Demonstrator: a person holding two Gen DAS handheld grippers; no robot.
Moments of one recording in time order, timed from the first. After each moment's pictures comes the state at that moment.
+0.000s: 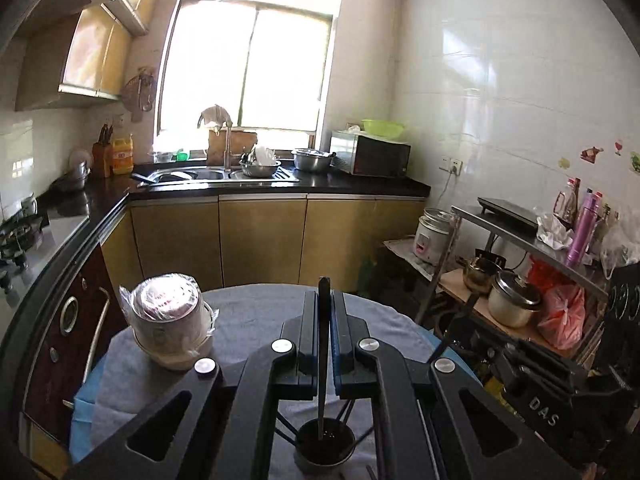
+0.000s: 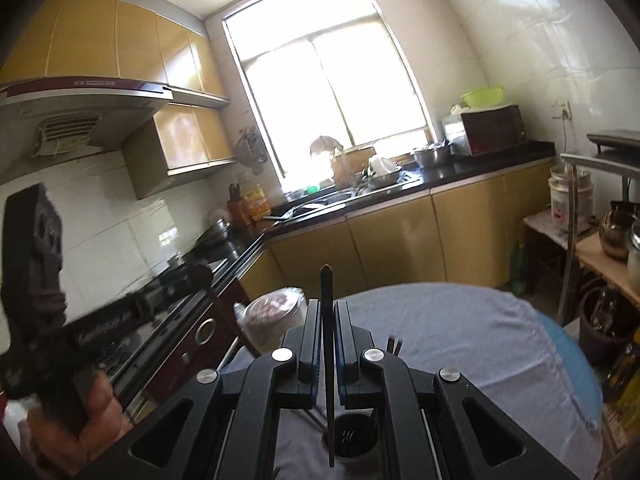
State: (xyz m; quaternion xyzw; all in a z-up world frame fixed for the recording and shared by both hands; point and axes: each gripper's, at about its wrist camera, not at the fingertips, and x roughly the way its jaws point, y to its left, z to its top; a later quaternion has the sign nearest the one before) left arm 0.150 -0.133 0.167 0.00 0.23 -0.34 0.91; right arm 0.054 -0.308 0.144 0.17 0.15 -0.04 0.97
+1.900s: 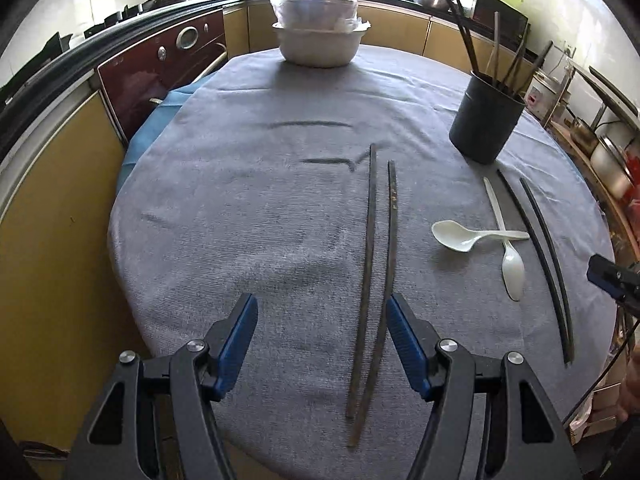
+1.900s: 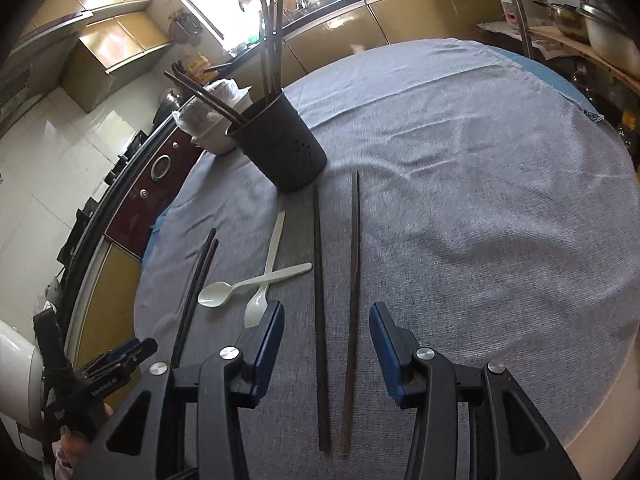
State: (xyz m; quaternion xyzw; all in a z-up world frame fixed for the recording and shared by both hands) left arm 0.027 0.041 -0.109 0.05 0.48 -0.15 0.86; right arm -0.076 -0.290 -0.116 0.29 0.41 -0.01 0.86
